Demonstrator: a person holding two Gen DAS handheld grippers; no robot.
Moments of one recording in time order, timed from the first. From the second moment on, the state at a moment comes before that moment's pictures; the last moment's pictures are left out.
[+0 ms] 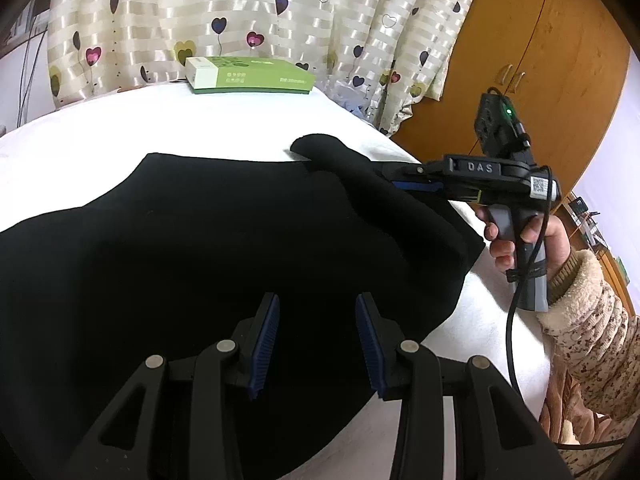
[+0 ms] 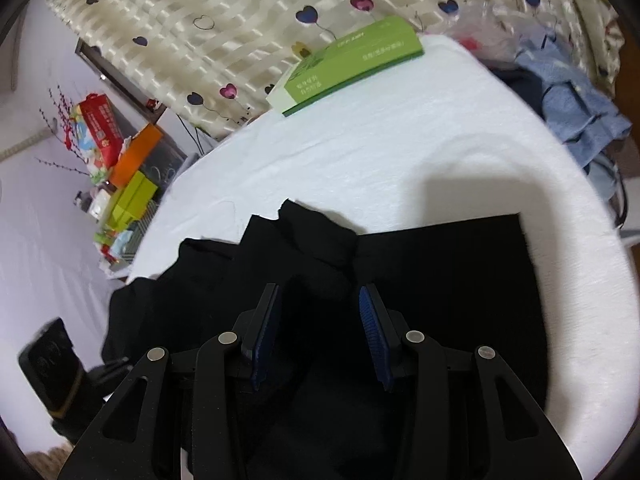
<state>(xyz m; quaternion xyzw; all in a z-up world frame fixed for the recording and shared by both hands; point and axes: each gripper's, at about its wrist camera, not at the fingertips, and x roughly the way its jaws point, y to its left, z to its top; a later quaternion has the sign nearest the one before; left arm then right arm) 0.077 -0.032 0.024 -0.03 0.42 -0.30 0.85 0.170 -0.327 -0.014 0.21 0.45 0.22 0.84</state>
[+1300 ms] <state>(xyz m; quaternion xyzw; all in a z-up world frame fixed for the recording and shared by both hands) 0.076 -0.023 0.016 -0.04 0.43 -0.30 0.85 0.044 -0.416 -0.015 0.28 0.40 0.04 0.87</state>
